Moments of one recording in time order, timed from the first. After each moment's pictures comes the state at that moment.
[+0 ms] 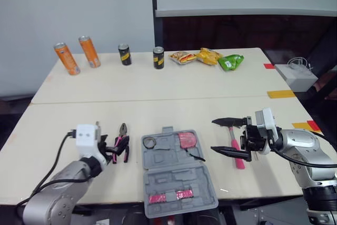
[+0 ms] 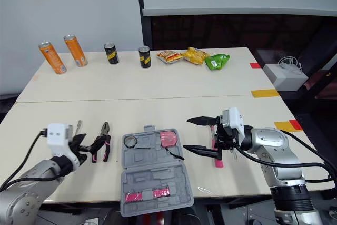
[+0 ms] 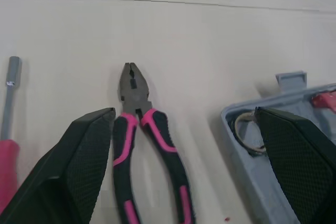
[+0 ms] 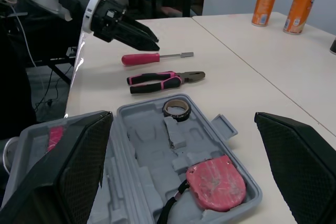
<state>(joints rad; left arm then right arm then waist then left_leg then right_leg) 0.00 0.28 0.26 -0.66 -0.60 1.08 0.03 -0.25 -0.71 -0.08 -0.08 0.57 0.22 1.32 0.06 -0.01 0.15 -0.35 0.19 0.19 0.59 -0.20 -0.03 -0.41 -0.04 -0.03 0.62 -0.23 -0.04</state>
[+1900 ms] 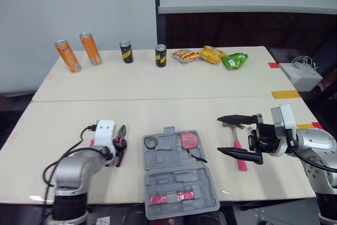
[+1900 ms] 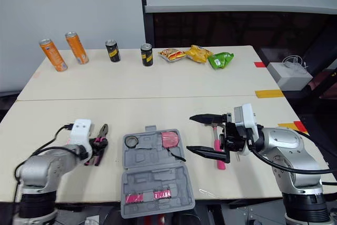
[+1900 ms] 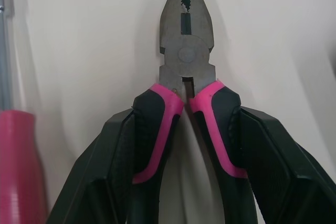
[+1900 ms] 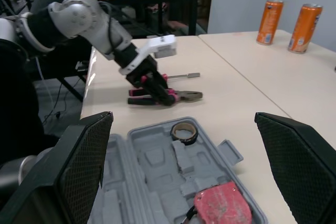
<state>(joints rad) -0.19 0.53 0.09 -0.34 -0.33 1.18 -0.30 -0.19 -0.74 -0.17 -0.26 0.68 0.34 1.27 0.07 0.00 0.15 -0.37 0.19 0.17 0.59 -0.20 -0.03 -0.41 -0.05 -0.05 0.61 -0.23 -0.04</state>
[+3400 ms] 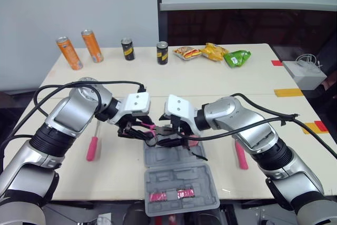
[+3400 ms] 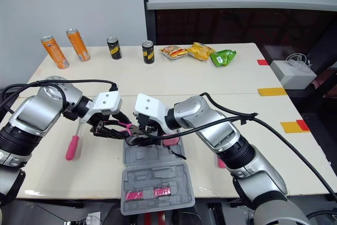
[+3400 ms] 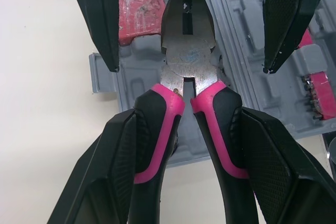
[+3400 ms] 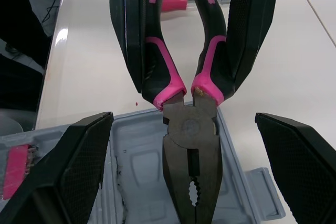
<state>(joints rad) -0.87 0.81 -0.44 0.02 -0.14 0.53 -1.47 -0.85 -0.50 0.50 -0.24 0.29 0.91 0.96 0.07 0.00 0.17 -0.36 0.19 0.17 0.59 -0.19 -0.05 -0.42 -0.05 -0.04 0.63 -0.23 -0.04</state>
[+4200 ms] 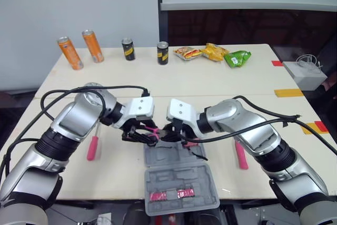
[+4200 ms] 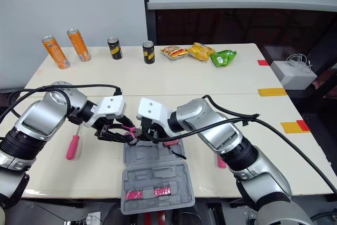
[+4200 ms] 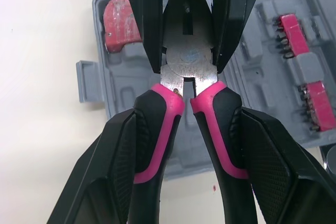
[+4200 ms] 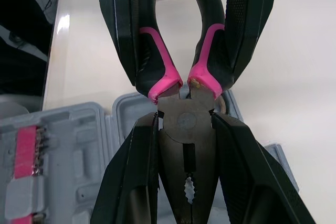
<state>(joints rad) -0.82 0.75 -0.44 -0.04 -0.14 0.58 -1.43 -0.81 -0.57 0.52 -0.29 0.28 0.95 0.97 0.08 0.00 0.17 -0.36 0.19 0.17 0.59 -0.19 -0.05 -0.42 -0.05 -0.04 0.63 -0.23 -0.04</state>
